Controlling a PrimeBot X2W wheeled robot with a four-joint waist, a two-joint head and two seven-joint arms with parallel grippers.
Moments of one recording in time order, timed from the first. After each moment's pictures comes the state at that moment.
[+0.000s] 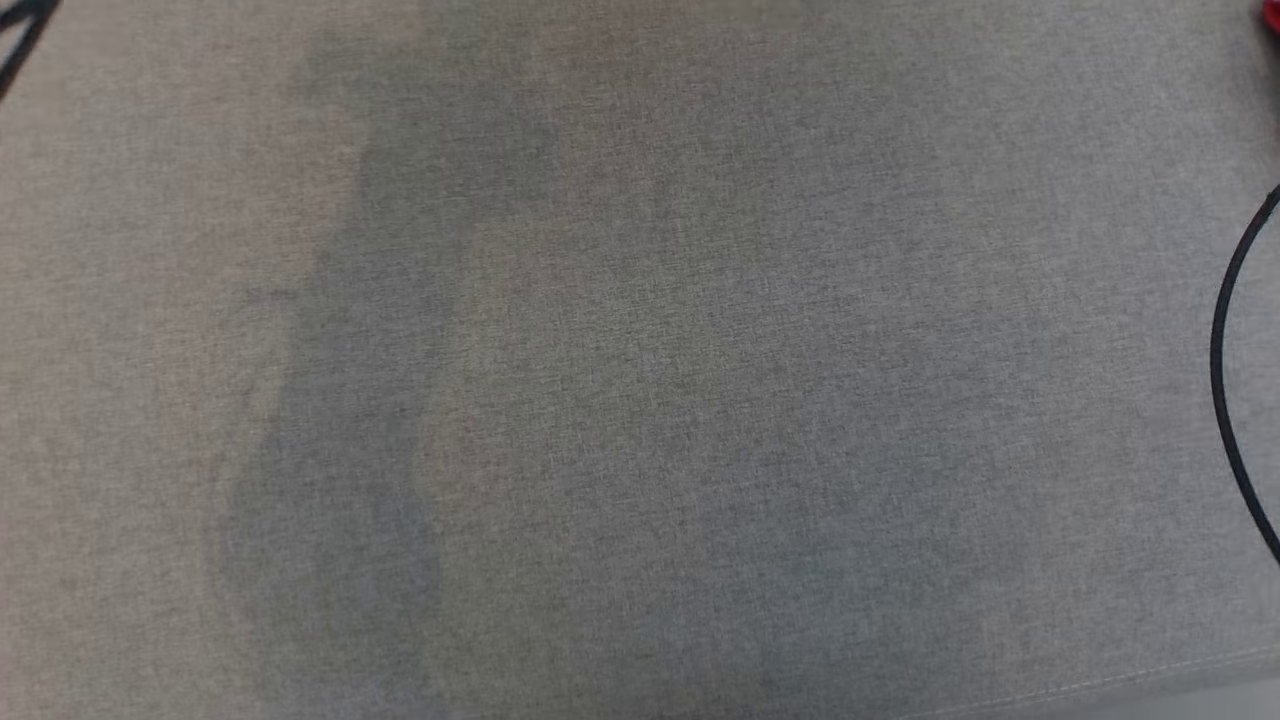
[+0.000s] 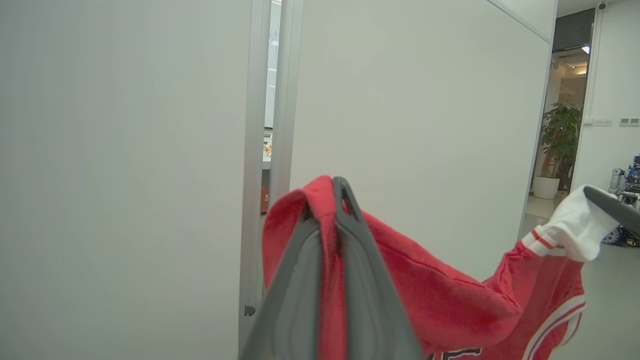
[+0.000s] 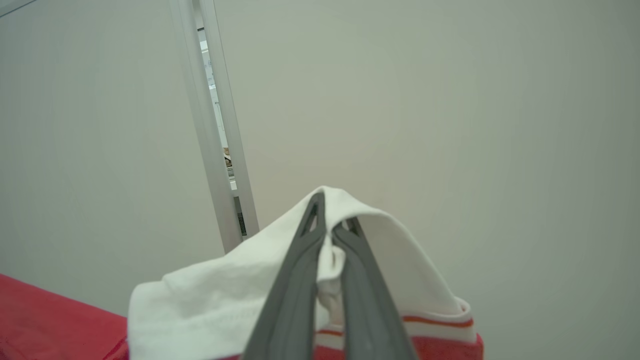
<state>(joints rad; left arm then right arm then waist) -1.62 0.29 -0.55 0.69 -0.84 -0.13 -0.14 -1.64 -0.24 0.19 0.87 0.54 0.13 -0.19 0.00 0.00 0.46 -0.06</state>
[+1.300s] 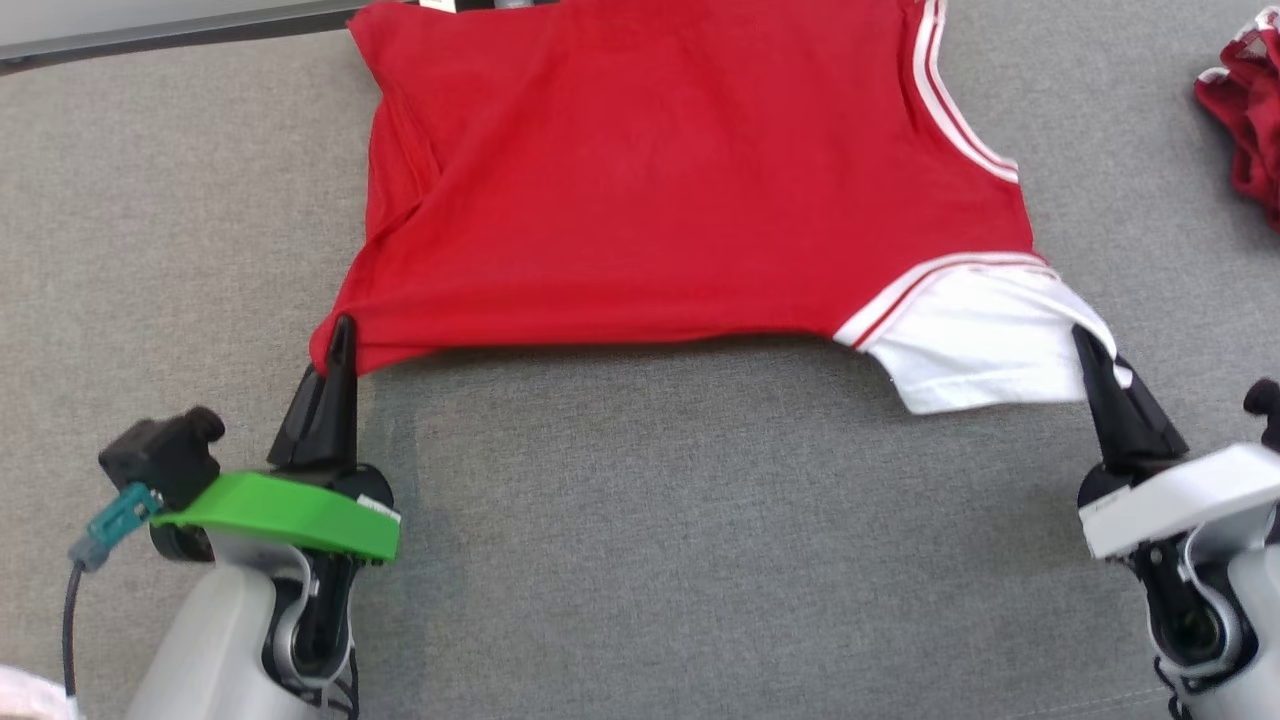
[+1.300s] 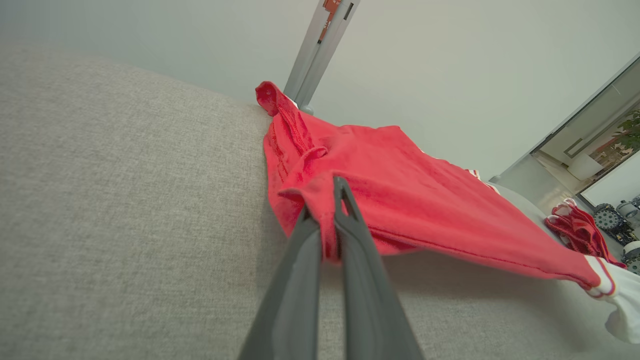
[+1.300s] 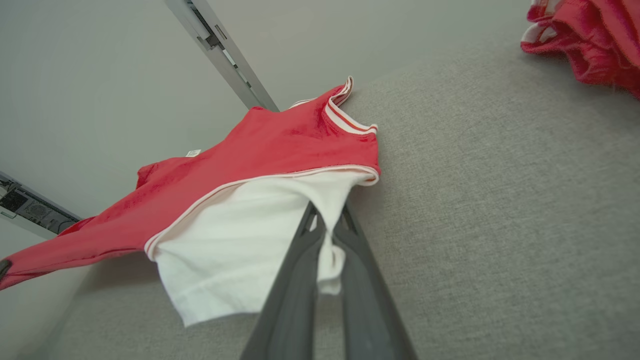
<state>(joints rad) -0.35 0.26 -0.32 0.31 -0.80 -0.11 -0.26 -0.22 -0.40 0.17 0.19 0.85 0.13 -0.16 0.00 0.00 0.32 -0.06</state>
